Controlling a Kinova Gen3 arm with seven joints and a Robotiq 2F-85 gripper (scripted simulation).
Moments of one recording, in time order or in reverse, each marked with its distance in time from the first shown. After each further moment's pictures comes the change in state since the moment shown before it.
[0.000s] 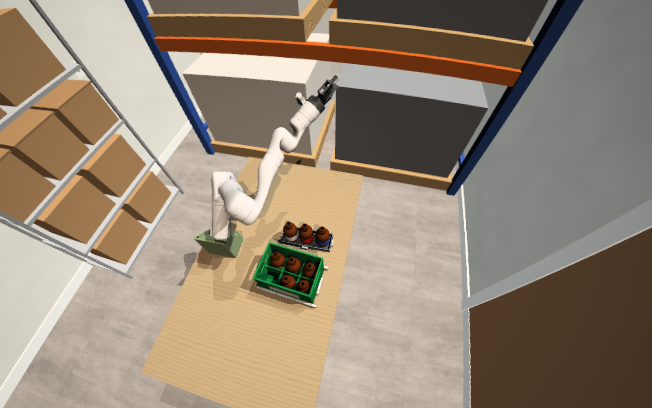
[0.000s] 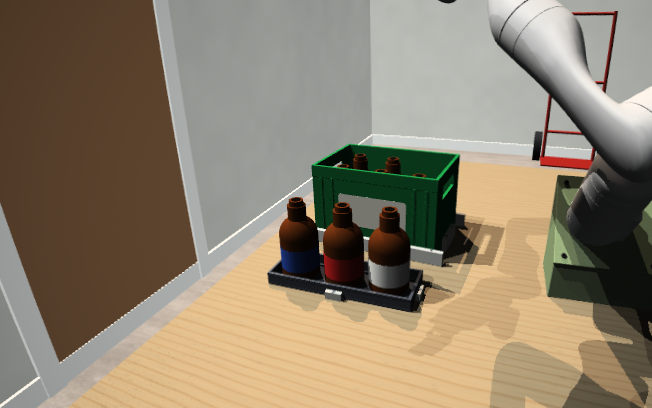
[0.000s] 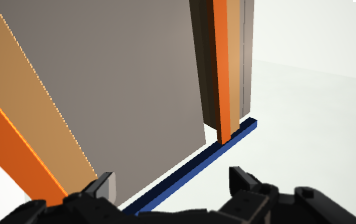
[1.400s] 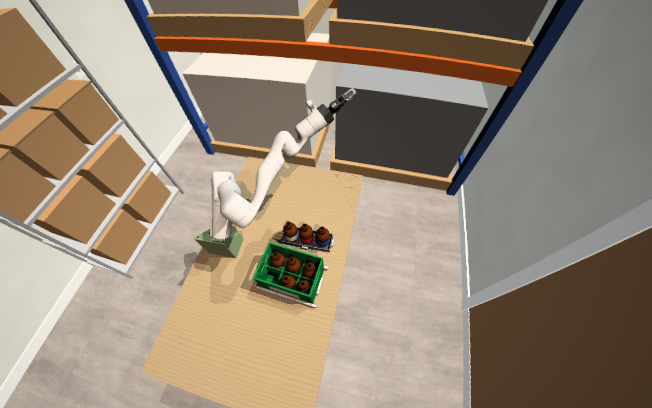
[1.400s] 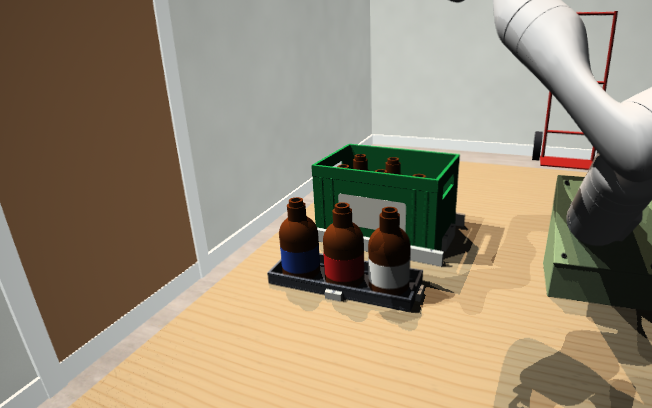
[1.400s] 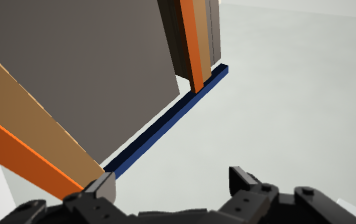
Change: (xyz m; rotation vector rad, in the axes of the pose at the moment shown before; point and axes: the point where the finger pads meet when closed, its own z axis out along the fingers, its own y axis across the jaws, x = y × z) arm -0.085 0.042 -0.014 -0.102 -0.201 0.124
